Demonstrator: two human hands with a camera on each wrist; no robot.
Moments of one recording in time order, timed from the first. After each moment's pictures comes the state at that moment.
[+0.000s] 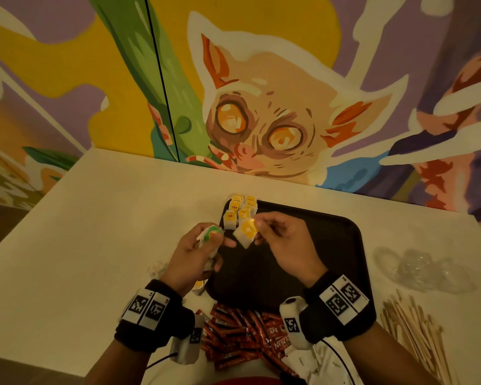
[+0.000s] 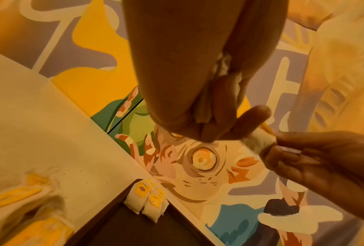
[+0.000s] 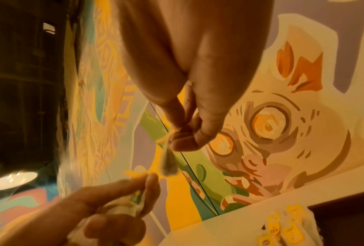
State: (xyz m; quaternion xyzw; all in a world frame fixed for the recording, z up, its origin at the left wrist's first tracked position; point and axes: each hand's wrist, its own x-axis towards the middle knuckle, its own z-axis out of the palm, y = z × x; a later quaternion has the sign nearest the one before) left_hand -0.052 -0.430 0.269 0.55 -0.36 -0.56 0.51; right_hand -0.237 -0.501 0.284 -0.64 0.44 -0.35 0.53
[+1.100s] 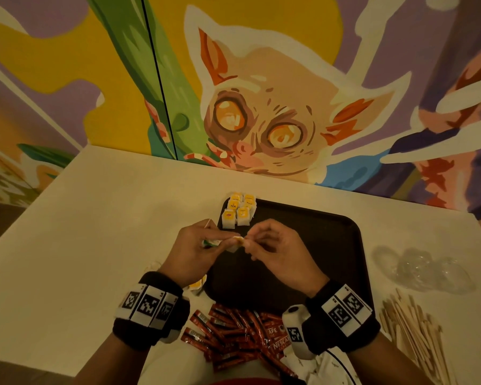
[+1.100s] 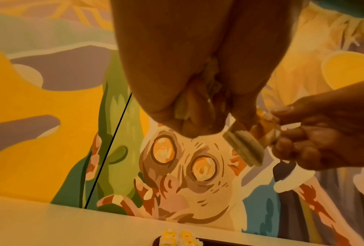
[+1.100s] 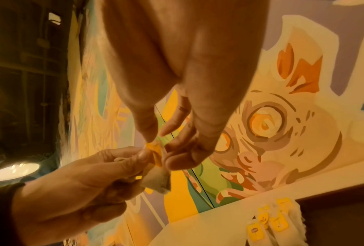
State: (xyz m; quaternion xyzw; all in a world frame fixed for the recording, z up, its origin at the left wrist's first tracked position) left_hand -0.043 -0.446 0.267 0.56 -0.63 -0.30 0.44; right_hand -0.243 -0.490 0.284 -0.66 0.40 -0.29 0.57
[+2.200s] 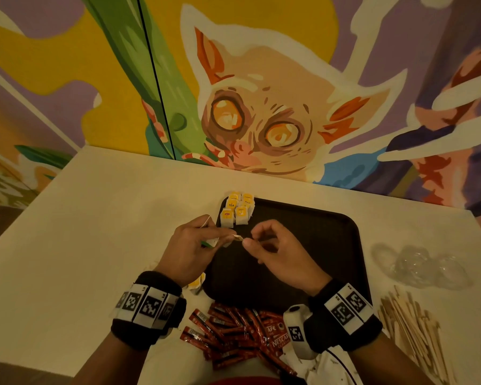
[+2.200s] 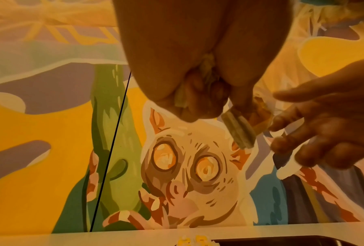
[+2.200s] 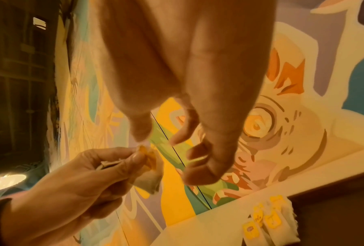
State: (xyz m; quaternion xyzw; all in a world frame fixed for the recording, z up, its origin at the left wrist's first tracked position) left_hand -0.041 -0.446 0.269 0.55 -0.71 -0.16 0.41; right_hand -0.249 -0.490 0.287 -0.66 0.46 -0.21 0.56
